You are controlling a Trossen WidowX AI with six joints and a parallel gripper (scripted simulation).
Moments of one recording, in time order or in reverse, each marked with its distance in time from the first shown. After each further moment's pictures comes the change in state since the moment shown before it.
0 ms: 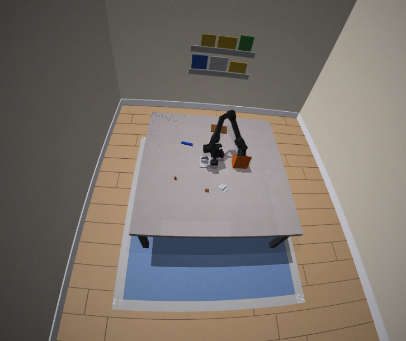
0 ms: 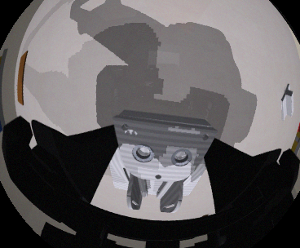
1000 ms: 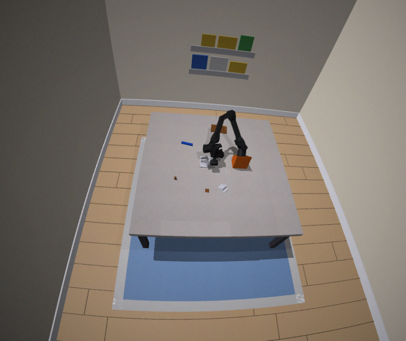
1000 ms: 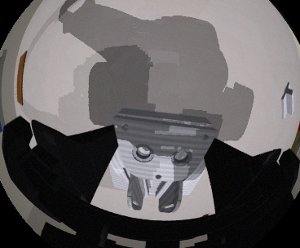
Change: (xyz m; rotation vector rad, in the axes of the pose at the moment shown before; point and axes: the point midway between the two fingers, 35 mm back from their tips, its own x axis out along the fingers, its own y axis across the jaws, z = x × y) arm 0.001 -0.001 -0.002 0.003 0.003 -0.003
